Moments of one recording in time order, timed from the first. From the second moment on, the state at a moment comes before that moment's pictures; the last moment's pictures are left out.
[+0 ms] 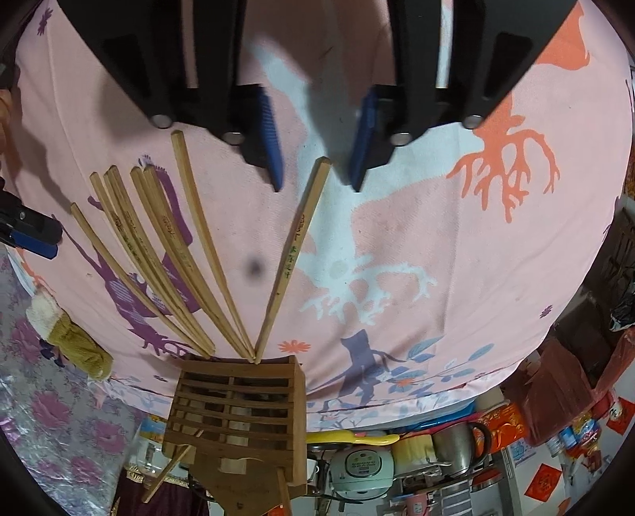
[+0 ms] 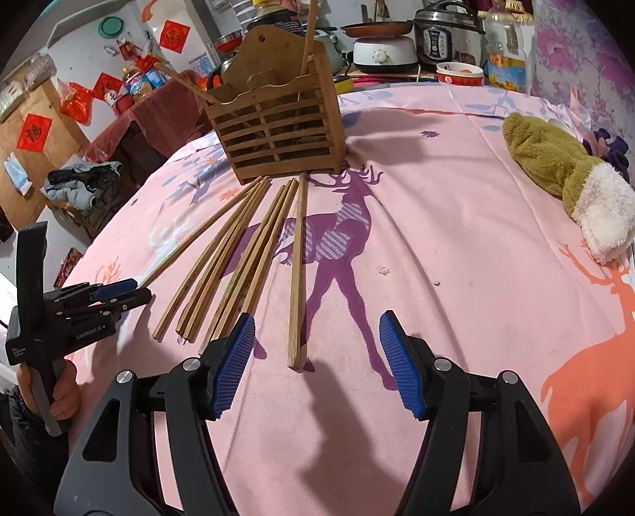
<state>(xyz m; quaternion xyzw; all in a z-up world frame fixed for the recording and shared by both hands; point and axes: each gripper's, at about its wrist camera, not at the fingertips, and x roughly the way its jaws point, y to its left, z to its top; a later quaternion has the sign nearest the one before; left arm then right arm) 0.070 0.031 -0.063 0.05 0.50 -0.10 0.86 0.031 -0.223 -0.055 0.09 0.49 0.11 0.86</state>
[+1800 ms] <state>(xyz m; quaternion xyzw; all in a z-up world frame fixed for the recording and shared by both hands) 0.059 0.009 0.067 0.03 0.37 -0.12 0.92 0.013 -0.201 0.058 0.04 0.31 0.11 0.94</state>
